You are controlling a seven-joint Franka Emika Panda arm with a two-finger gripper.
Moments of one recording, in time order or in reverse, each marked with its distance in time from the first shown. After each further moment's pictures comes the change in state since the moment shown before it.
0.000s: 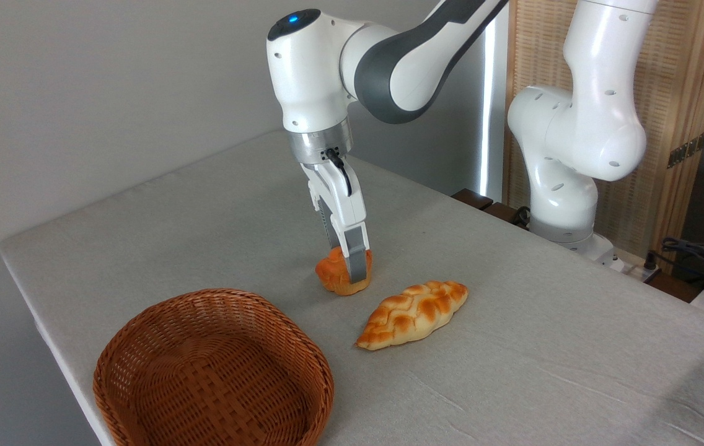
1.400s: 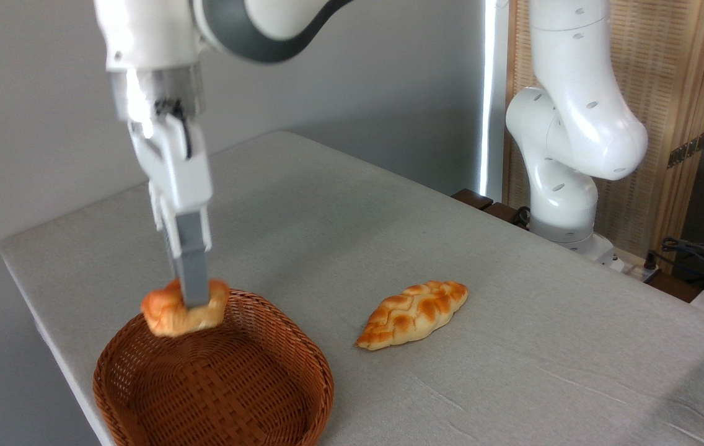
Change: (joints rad) arm 0.048 0.509 0.091 0.856 0.190 -0.122 -0.066
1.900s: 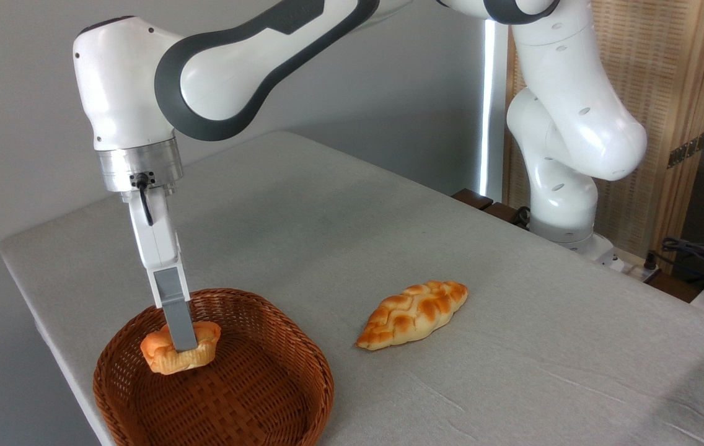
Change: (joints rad) arm -0.024 0.132 -0.069 -0.003 0.098 0.055 -0.004
